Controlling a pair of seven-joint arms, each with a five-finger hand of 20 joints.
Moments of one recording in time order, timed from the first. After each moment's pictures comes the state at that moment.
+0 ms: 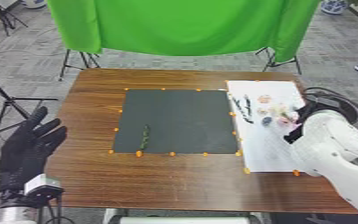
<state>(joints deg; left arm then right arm) 148.0 -38.9 -100.0 -133.6 18.3 27.3 41.5 -73.1 -31.9 55.7 -117.6 -105.1 8.6 76.1</state>
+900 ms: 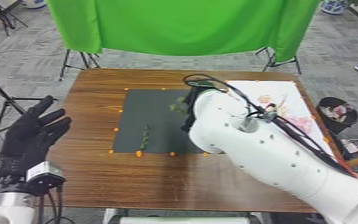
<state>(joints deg) 142.9 -42.2 -102.6 -134.9 25.3 27.3 28.9 -48.5 -66.7 32.0 -102.4 -99.0 -1.4 70.8</state>
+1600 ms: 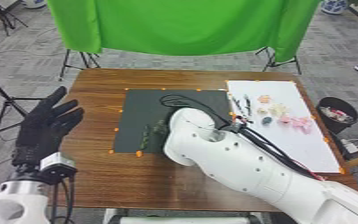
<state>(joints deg) 133.9 -42.2 -96.3 -133.0 26.5 25.6 27.4 -49.4 -74.5 27.3 -94.1 -96.8 -0.5 71.5</state>
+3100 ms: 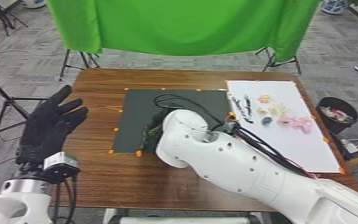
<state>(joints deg) 133.1 -41.4 -95.3 -132.8 27.0 25.2 27.1 -48.6 -76.2 25.7 -93.9 -95.3 1.1 72.7</state>
